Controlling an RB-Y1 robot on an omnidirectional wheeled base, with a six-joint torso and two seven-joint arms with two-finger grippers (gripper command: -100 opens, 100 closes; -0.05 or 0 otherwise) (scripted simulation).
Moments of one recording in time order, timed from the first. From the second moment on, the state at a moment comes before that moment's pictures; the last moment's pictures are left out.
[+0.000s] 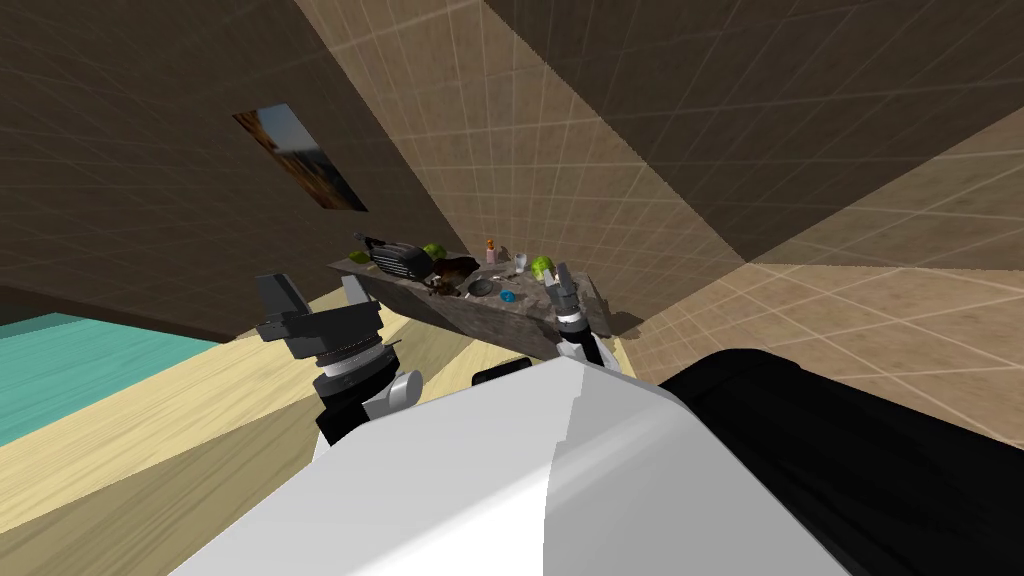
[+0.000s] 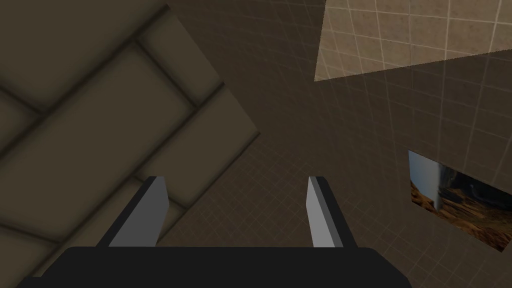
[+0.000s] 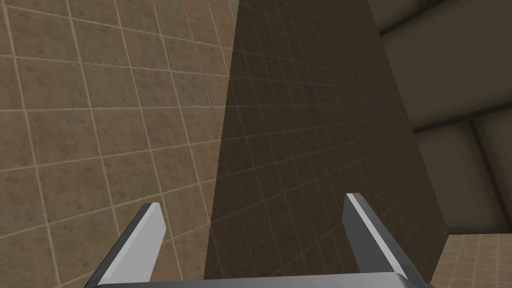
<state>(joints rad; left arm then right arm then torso) 0.48 -0.04 -0.02 -2.34 -0.07 -0.62 0.16 0.54 -0.24 0.11 -2.24 0.04 -0.67 0.03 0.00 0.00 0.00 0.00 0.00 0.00</state>
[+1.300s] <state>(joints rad) 0.48 -0.04 -0.02 -2.34 -0.07 -0.62 0.16 0.60 -0.58 0.26 -2.09 0.22 -0.71 0.05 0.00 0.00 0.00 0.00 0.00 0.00</state>
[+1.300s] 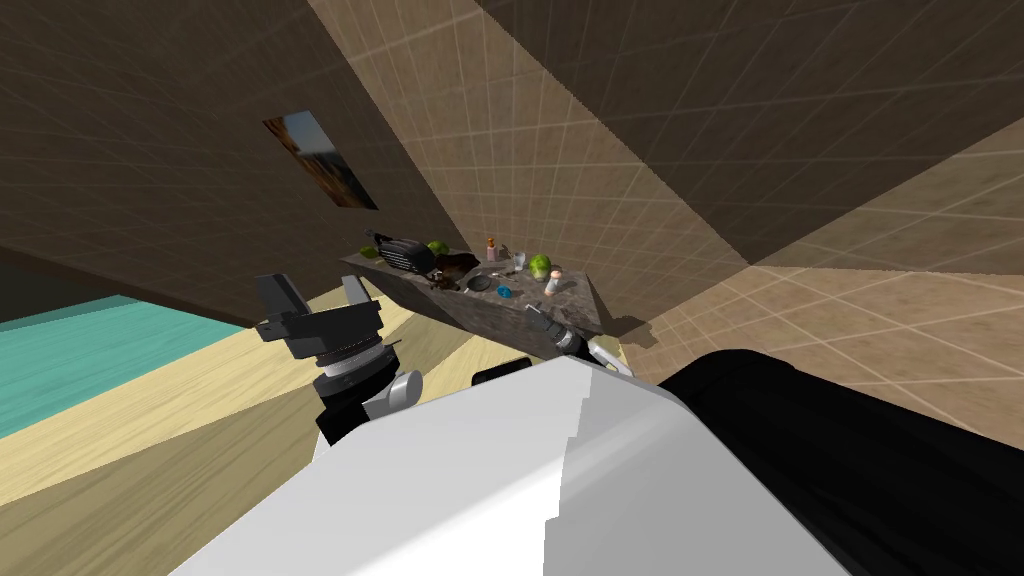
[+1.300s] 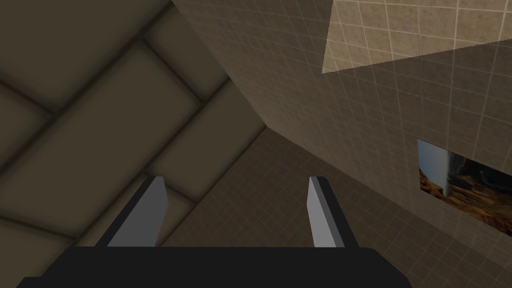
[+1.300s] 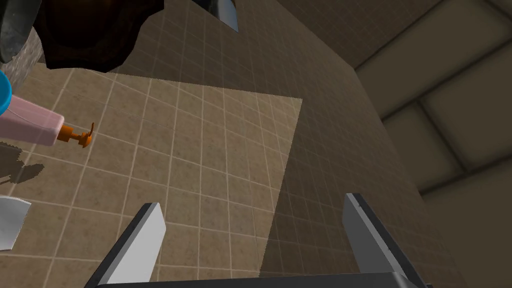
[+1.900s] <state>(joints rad) 0.48 -0.04 -0.02 -2.34 -0.07 -0.62 0.16 0.62 -0.76 0.34 -2.01 0.30 -0.72 0.06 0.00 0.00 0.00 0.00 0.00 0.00</state>
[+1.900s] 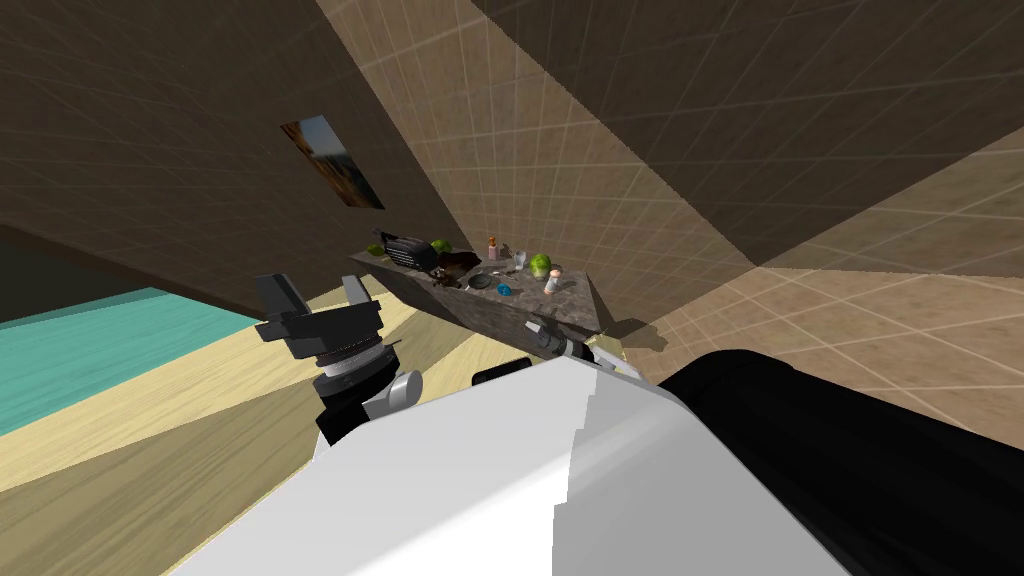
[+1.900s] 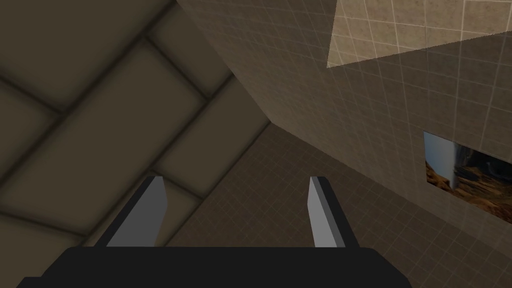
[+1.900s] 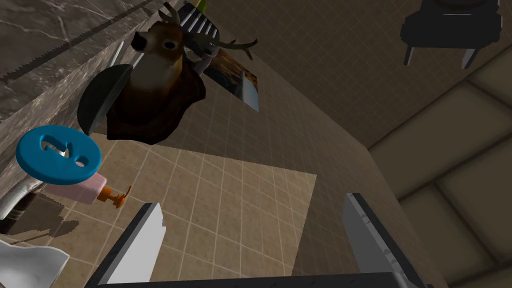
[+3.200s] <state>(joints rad) 0.48 -0.04 -0.02 -2.34 -0.07 -0.62 0.16 0.67 -1.13 0.42 -1.82 0.43 -0.77 0.07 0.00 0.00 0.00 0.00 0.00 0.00</state>
